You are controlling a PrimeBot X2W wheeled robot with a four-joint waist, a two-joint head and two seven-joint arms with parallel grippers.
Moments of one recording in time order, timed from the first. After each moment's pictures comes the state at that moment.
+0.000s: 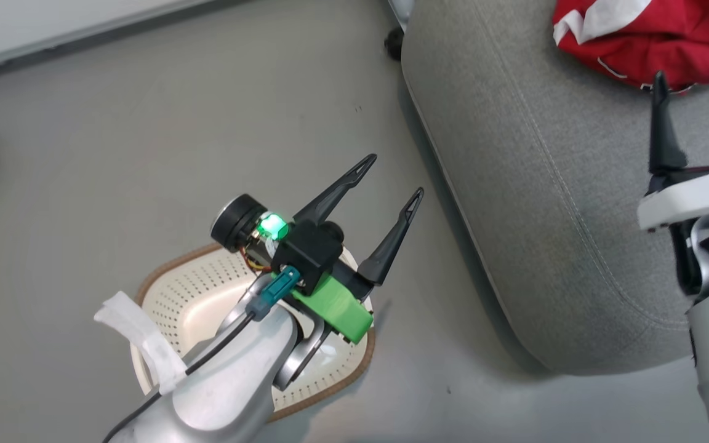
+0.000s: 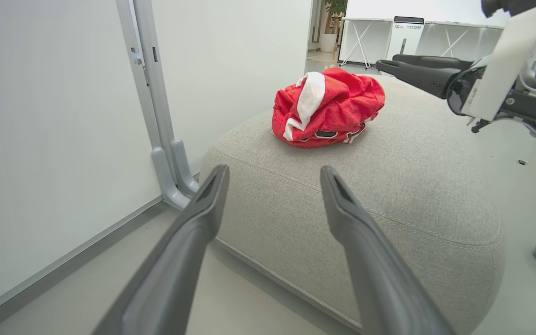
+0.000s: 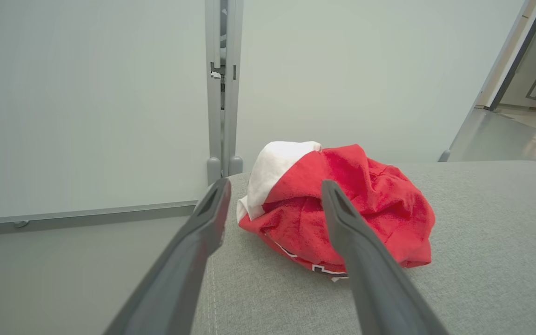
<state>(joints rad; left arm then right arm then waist) -0.62 0.18 -0.83 0.27 -0.38 -0.01 -0.26 -0.56 -0.21 -0.11 0.35 0.17 0.13 -0.26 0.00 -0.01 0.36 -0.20</state>
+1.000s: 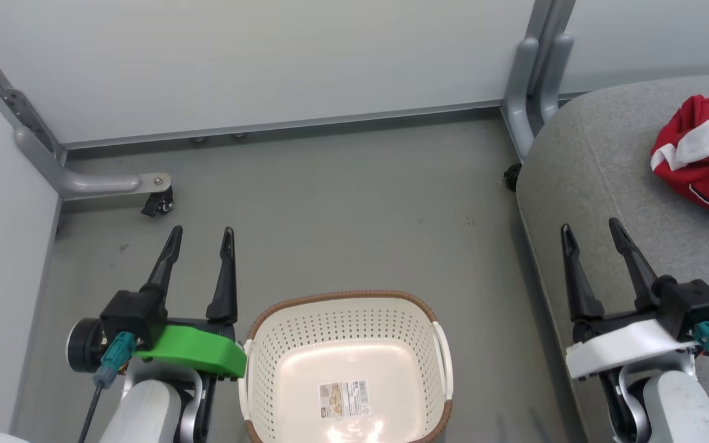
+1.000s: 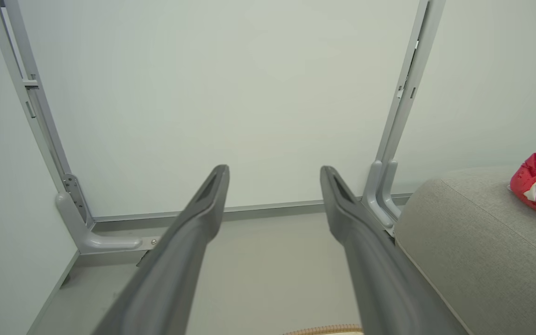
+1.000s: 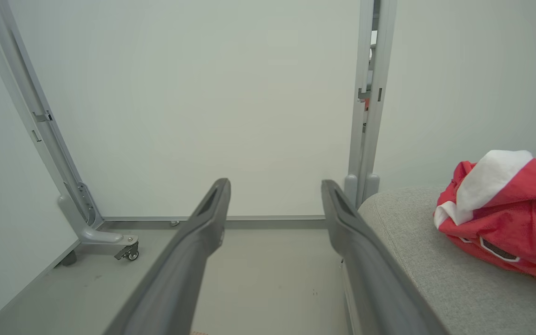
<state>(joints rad) -0.23 0.17 -0.32 0.24 -0.37 0.05 -0.26 -0.15 -0.06 -0.02 0.12 0.17 0.13 -0.26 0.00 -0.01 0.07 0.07</state>
